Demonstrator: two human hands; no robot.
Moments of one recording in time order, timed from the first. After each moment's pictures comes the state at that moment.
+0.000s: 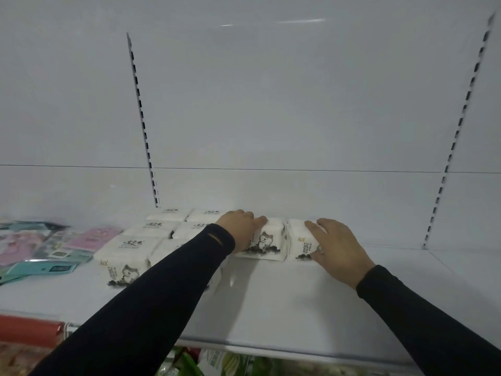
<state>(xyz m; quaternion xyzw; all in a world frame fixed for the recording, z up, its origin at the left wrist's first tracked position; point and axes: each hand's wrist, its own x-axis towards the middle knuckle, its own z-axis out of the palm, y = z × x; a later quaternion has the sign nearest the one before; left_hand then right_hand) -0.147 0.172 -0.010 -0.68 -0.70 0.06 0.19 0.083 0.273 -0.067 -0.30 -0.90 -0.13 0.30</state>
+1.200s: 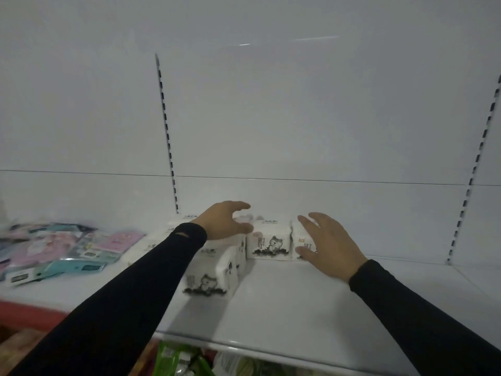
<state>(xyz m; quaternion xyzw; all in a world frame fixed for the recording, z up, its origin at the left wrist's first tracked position) -0.185 0.119 0.036 -0.61 -0.76 -0.23 -0.03 0.044 0.244 -0.027 -0.31 -0.92 -0.05 0.25</state>
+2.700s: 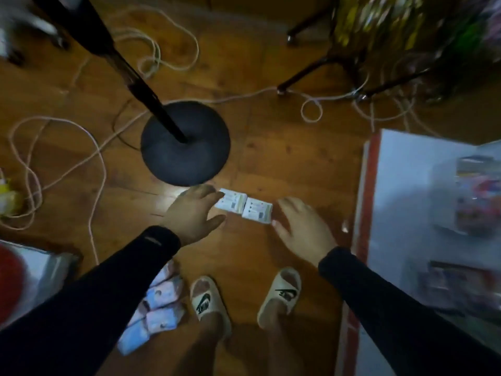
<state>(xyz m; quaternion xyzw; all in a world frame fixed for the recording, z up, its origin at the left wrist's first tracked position) -0.296 -0.672 -0.728 0.11 -0.96 -0.19 -0.20 -0.416 -0.444 -0.728 0.35 -0.88 0.09 -0.32</state>
